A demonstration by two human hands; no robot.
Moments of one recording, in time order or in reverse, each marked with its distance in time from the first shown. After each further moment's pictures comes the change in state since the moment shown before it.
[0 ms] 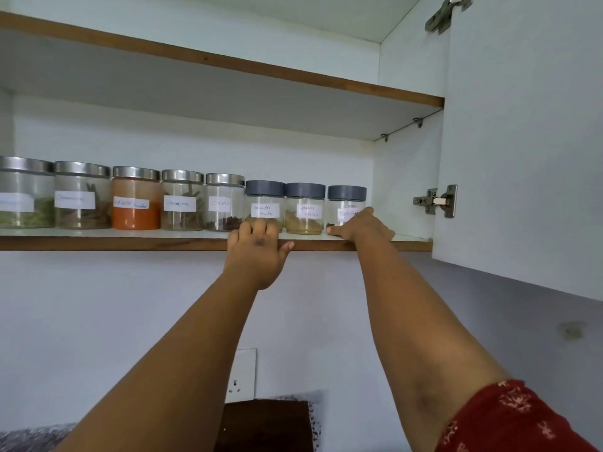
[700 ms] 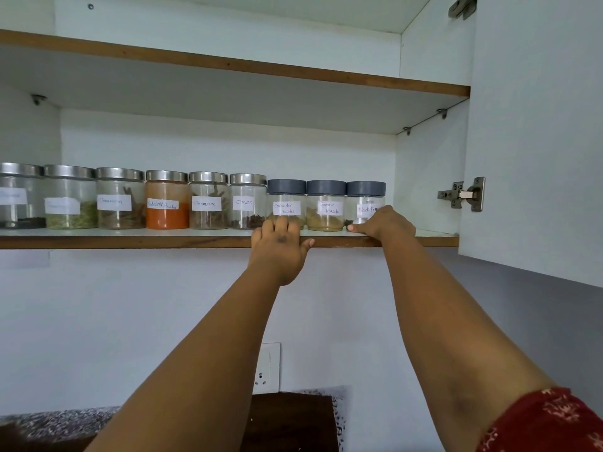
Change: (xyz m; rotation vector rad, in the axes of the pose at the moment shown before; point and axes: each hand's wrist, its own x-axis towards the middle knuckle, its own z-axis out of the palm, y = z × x) left_hand 0.001 0.002 0.000 0.021 -0.015 0.009; right_hand -0.001 0.006 -0.004 -0.030 -0.011 -0.074
